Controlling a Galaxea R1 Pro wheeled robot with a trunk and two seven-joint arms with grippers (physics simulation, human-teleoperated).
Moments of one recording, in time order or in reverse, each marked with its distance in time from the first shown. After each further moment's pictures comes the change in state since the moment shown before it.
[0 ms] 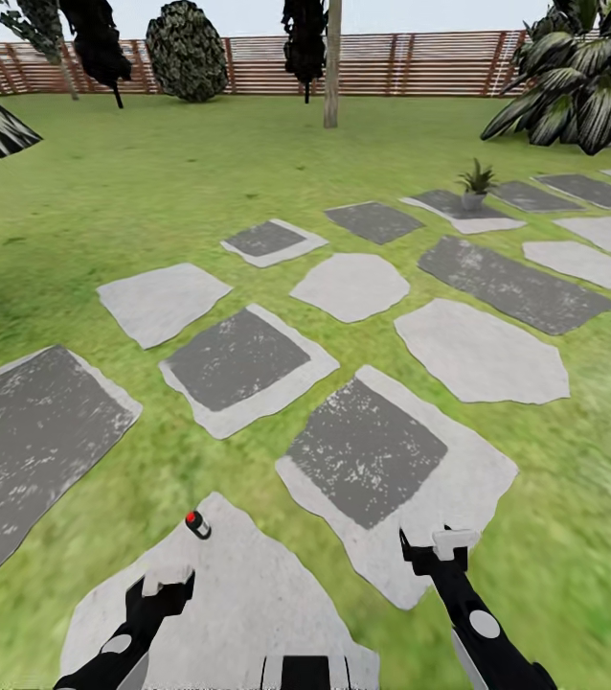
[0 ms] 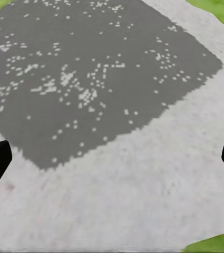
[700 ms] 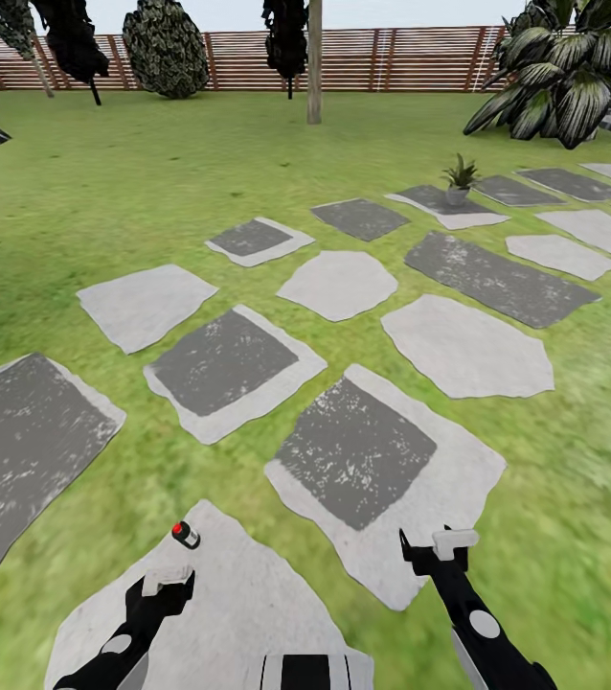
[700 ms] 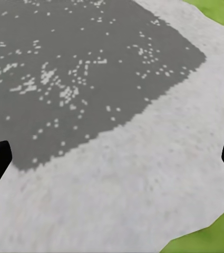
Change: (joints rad) left arm 0.000 0.000 0.000 0.000 0.000 -0.001 0.000; right arm 0.000 0.000 0.000 0.000 0.000 0.000 -0.001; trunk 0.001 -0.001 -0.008
